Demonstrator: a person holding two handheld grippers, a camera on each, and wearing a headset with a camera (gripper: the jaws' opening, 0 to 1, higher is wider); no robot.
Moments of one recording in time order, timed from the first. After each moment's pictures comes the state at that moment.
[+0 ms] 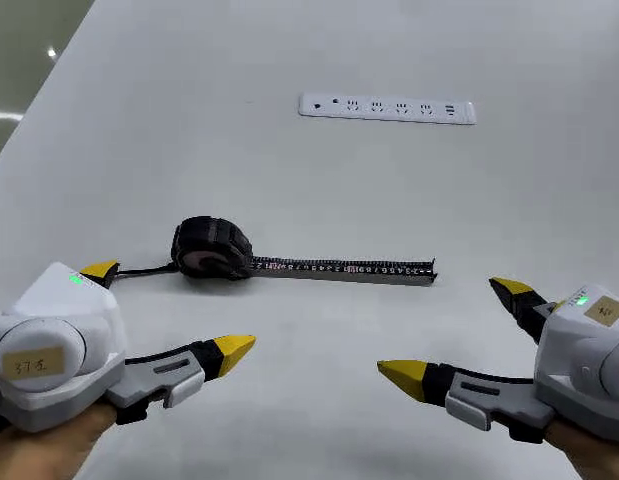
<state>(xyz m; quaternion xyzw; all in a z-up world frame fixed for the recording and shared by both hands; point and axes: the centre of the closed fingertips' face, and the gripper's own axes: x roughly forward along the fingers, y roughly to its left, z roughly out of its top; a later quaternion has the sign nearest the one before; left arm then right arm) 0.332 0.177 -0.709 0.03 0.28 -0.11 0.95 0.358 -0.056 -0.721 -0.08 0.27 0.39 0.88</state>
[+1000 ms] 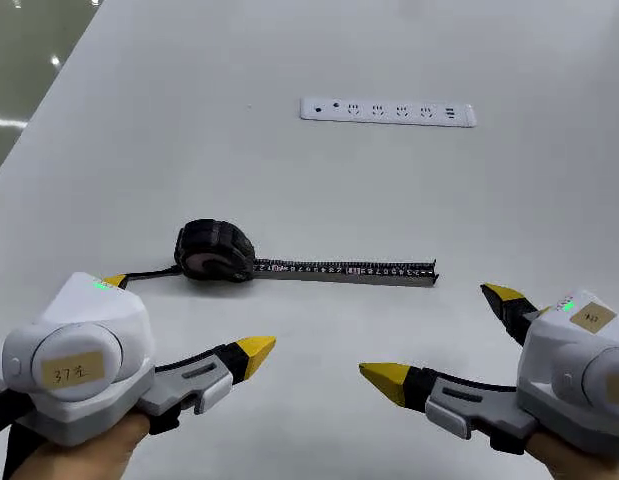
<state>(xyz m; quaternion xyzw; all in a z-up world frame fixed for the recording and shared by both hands) 0.323 0.162 -0.707 0.02 0.29 -0.08 0.95 0.349 -0.045 -0.712 -0.06 0.27 0.38 0.88</state>
